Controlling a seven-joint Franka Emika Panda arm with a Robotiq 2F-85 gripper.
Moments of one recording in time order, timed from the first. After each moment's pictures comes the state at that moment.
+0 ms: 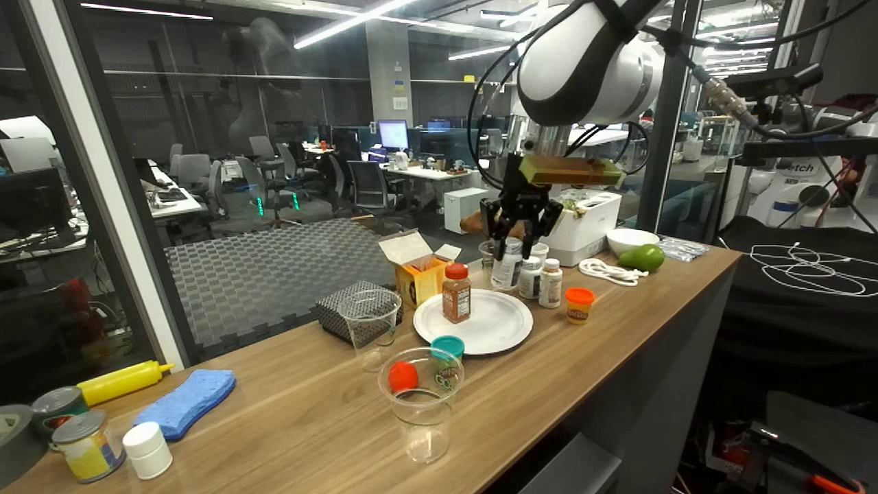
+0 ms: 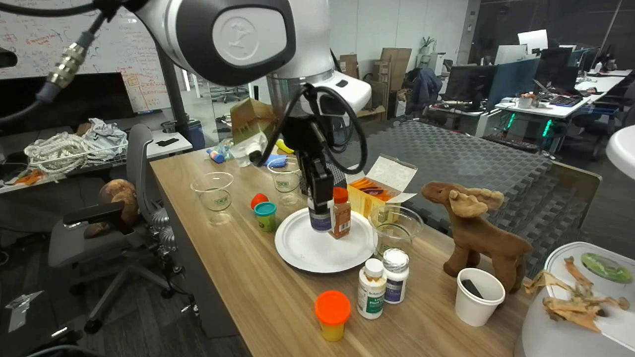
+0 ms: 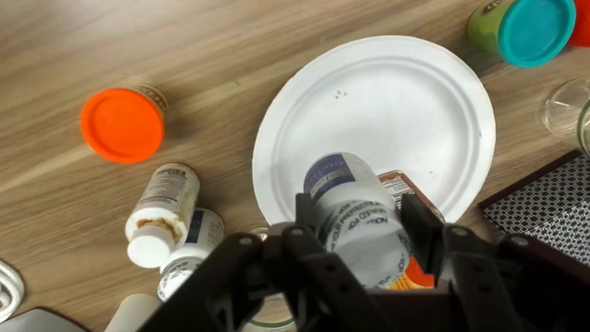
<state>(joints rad) -0.08 0.15 -0.06 -2.20 0.08 2.51 0.31</state>
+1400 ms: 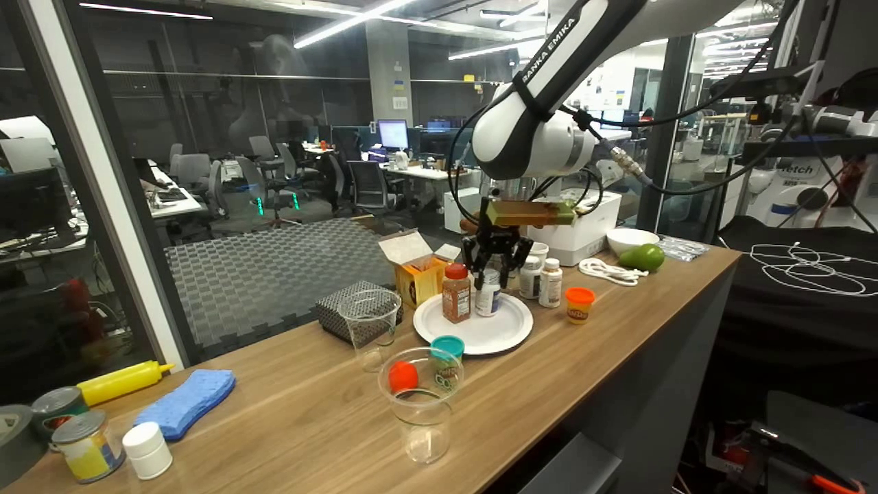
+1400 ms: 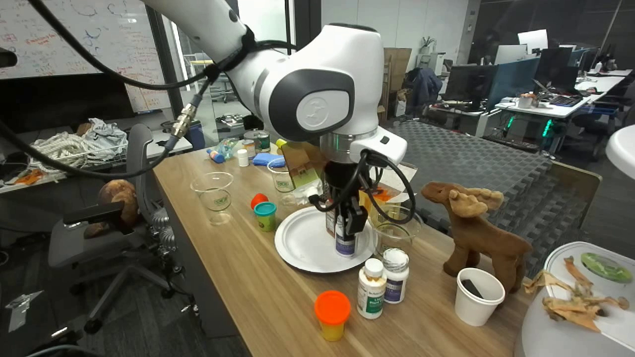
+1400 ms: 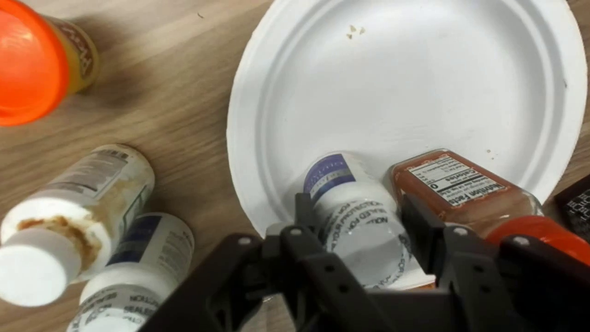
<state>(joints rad) -0.10 0.47 -0.06 -1.93 0.15 2.48 0.27</state>
